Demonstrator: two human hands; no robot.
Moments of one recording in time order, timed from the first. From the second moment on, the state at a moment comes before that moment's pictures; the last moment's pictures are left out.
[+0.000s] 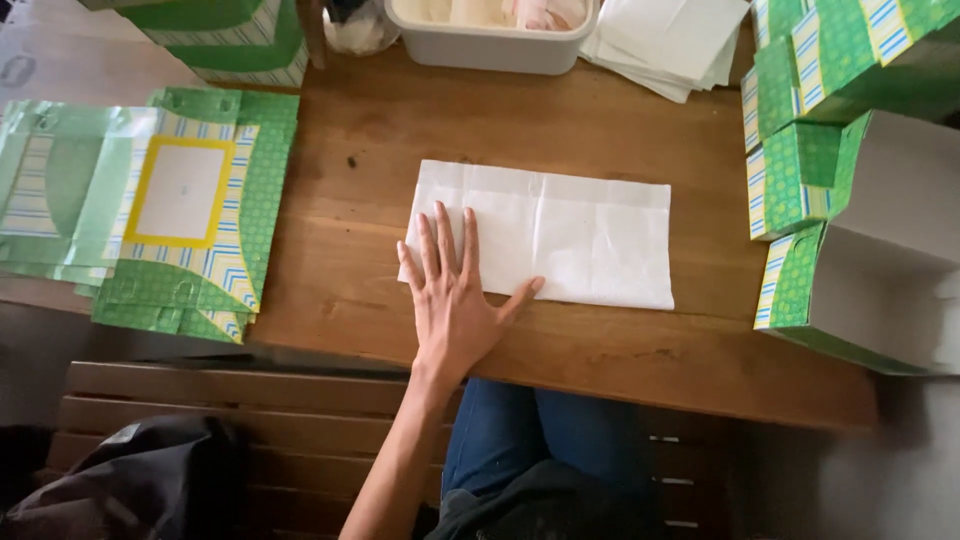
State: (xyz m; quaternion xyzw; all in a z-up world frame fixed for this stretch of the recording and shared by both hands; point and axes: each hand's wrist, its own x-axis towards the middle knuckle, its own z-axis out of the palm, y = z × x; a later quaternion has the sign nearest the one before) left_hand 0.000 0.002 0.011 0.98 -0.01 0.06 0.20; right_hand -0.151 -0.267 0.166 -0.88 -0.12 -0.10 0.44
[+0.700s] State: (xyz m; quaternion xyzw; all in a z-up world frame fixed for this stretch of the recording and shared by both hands) left_hand 0.003 0.002 0.002 0.98 -0.02 0.06 0.16; right_hand -0.033 -0.169 0.008 -0.94 -0.19 -0.06 0.27
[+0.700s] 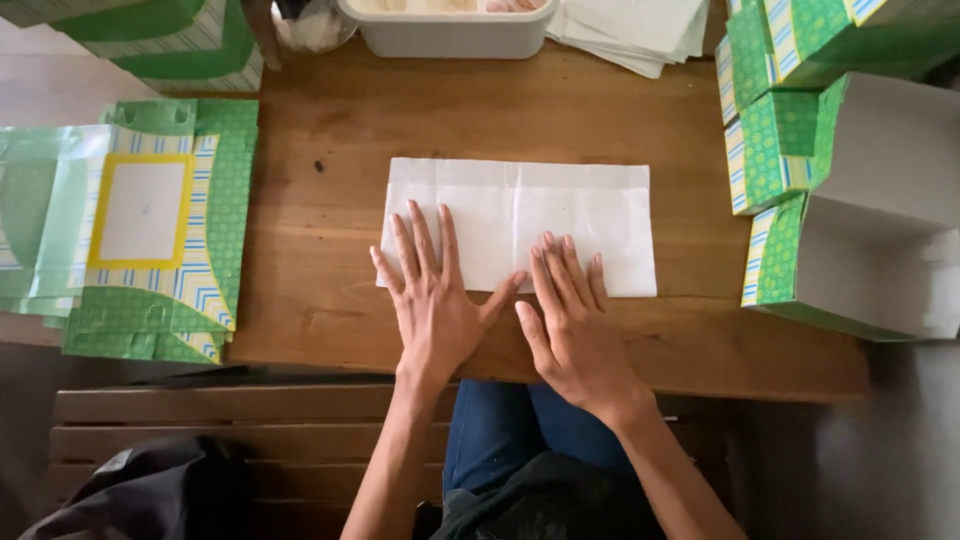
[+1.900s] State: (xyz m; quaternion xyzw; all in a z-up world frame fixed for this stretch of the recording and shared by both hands) left_hand -0.053 -0.039 0.003 0.96 -0.21 0.08 0.18; right_hand -0.046 -0.235 0.006 -0.98 -0.09 -0.12 0.09
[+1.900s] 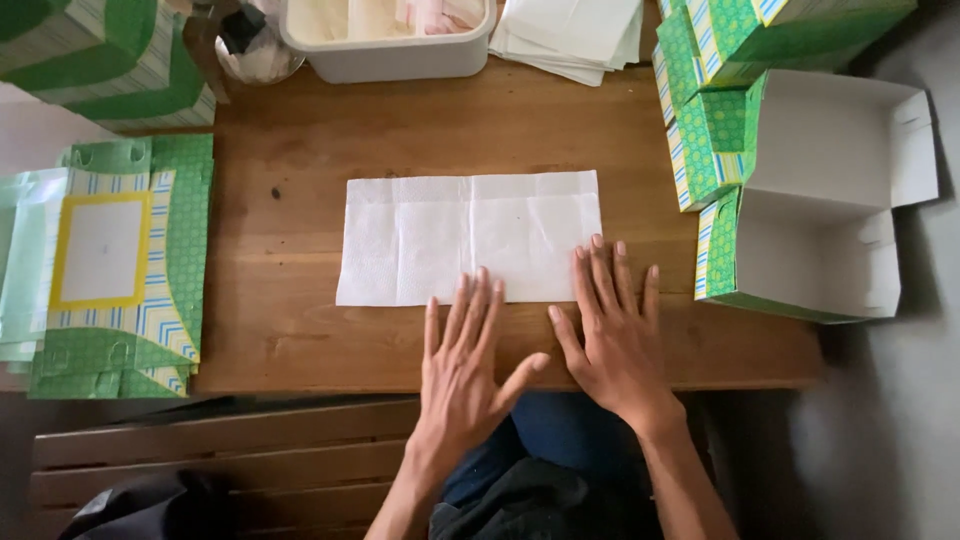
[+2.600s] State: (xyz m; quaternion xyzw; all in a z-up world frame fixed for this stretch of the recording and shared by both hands) left_hand -0.051 0.038 -0.005 0.98 0.00 0.12 0.15; right_hand -0.056 -0.233 0.008 -0.96 -0.11 -0.18 0.21
